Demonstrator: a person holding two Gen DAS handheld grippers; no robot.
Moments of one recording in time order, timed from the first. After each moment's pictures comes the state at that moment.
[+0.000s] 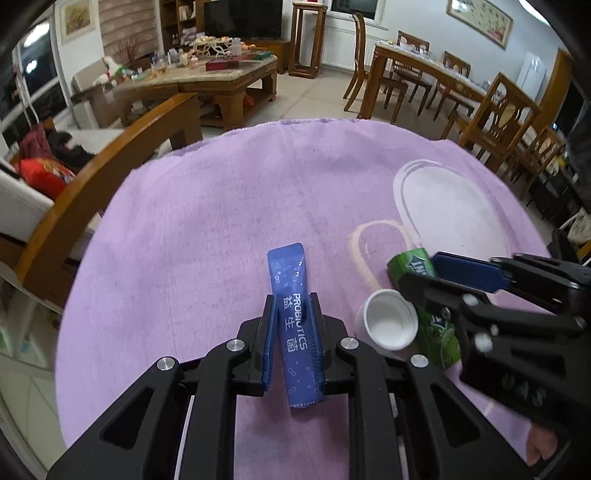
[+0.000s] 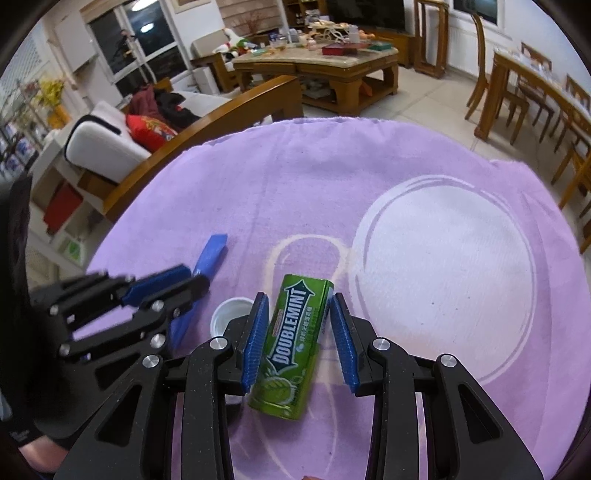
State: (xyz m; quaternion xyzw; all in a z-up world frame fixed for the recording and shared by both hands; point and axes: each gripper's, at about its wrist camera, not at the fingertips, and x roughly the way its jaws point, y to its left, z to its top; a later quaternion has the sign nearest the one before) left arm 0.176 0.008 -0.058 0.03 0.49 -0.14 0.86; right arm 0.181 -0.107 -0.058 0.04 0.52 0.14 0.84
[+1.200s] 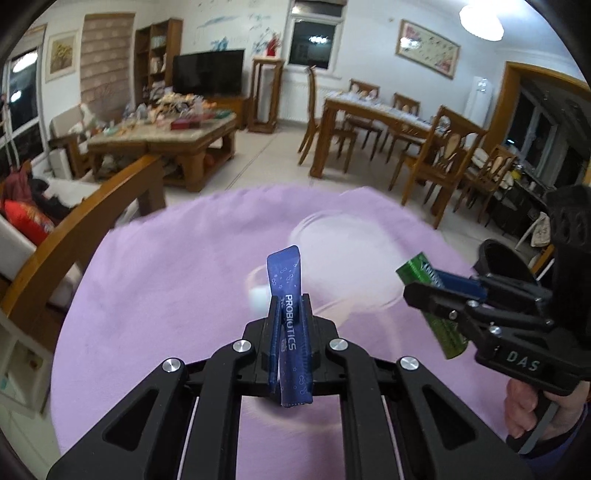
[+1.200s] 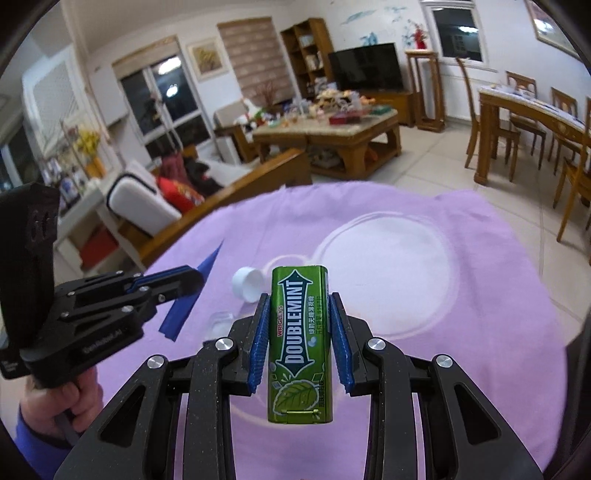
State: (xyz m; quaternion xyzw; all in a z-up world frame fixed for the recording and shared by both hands) left arm 0.107 -0.042 0.006 0.03 0.37 -0.22 0.90; right arm 0.057 -0.212 0.006 0.09 0.37 0.16 0.91
